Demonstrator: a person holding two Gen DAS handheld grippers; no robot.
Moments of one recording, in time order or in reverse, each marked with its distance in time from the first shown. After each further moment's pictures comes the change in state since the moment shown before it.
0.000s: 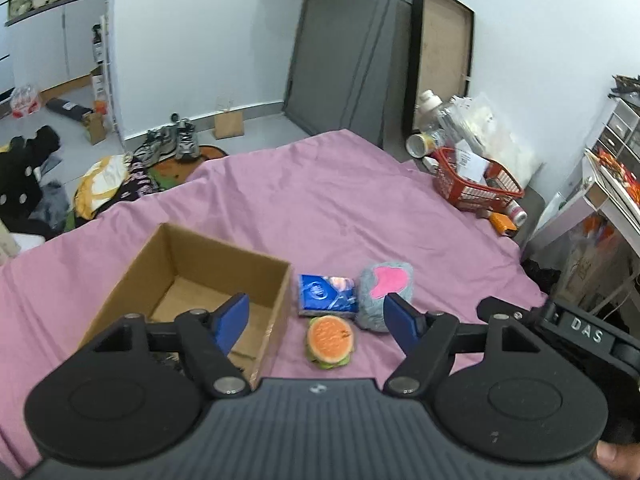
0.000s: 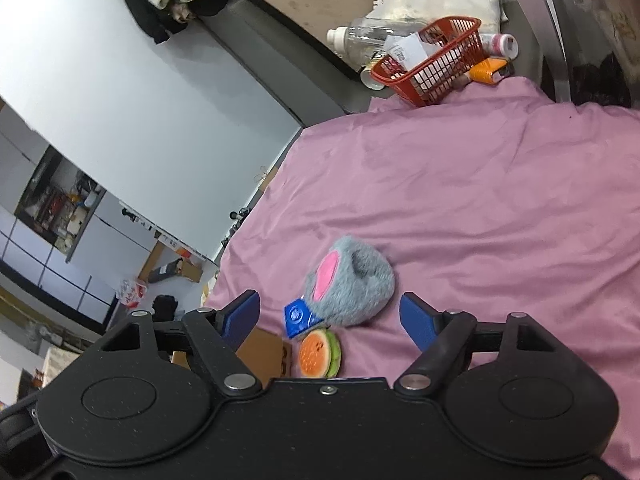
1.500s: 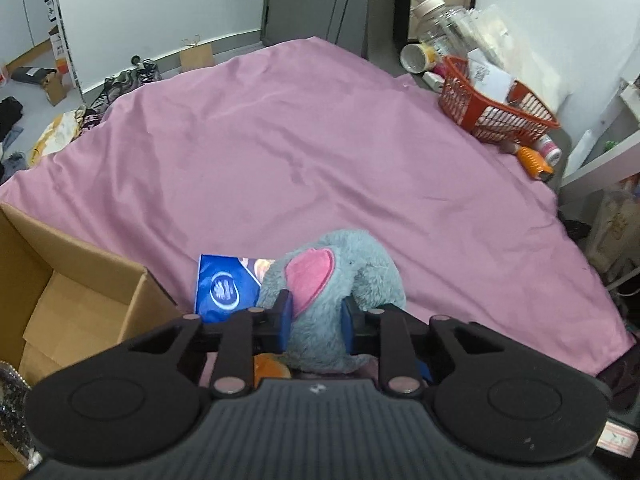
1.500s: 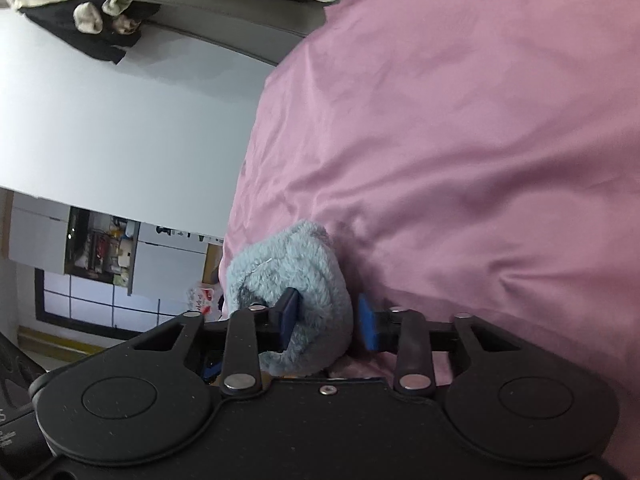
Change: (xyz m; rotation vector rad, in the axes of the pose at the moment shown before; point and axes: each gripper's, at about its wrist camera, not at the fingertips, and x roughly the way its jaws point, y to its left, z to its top) left arm 0.161 -0.051 0.004 0.040 0.214 -0.001; right arm 0.128 -0.082 -0.008 0.295 0.169 0.206
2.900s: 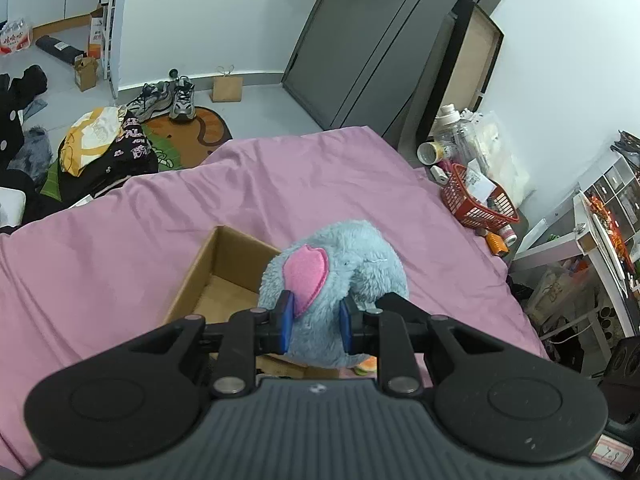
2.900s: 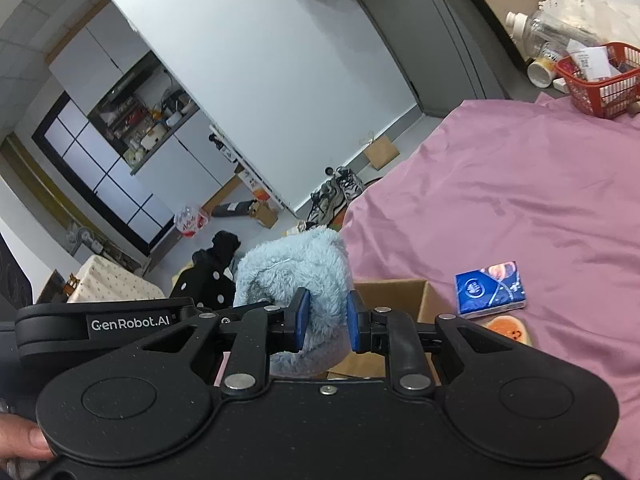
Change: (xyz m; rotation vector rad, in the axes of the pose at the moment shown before) left arm -0.161 0.171 -0.002 -0.171 -0.107 -0.147; right arm -0.011 0.220 -0.124 -0.592 -0.025 -0.060
